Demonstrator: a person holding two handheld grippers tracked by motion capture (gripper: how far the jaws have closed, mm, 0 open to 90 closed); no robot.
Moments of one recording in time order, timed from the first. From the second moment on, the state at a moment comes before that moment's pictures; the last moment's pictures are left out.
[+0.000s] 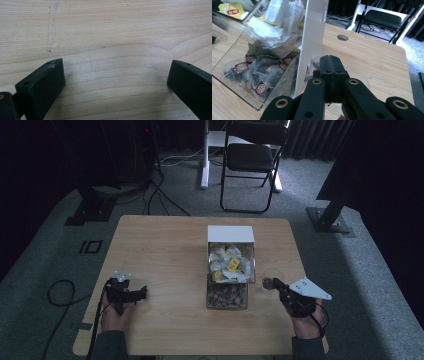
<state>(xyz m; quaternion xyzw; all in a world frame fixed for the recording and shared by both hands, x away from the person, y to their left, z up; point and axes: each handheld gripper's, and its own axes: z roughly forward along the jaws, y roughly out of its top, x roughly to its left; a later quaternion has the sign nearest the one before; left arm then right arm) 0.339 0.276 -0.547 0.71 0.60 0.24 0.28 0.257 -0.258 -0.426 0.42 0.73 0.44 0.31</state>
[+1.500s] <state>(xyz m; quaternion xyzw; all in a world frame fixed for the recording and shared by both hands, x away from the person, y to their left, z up) 0.339 0.276 -0.547 0.71 0.60 0.24 0.28 0.280 -0.283 -0.437 0.46 0.71 0.43 0.31</state>
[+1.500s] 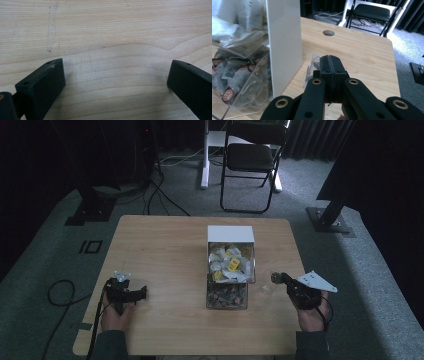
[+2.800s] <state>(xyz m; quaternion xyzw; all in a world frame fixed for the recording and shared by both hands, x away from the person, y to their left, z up) 0.339 0.276 -0.547 0.71 0.60 0.24 0.28 0.303 -0.281 -0.456 0.47 0.72 0.43 0.29</state>
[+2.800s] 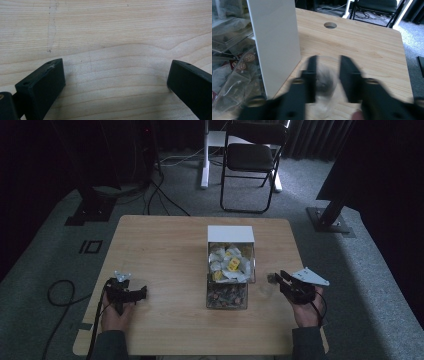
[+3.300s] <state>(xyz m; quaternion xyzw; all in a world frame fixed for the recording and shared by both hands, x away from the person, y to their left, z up) 0.339 0.276 -0.547 0.71 0.60 0.24 0.28 0.295 -0.280 -0.458 0.46 0.72 0.43 0.29</state>
